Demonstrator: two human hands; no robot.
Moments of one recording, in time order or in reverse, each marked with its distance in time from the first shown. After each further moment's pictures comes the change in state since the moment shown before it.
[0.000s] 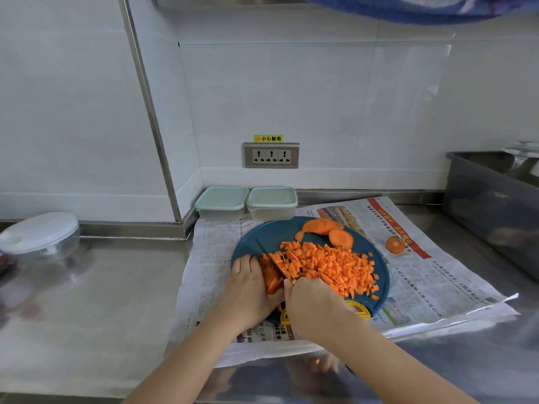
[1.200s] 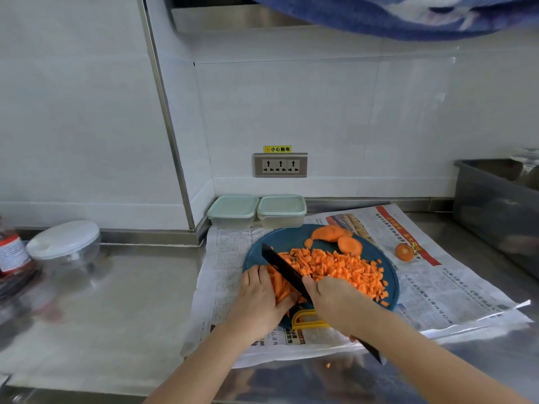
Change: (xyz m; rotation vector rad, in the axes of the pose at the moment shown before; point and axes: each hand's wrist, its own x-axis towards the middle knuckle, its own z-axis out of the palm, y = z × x) left_hand -0.016 0.002 -0.007 0.009 -0.018 -0.013; right_hand -0.004 0.016 -0.020 0.255 -0.034 0.070
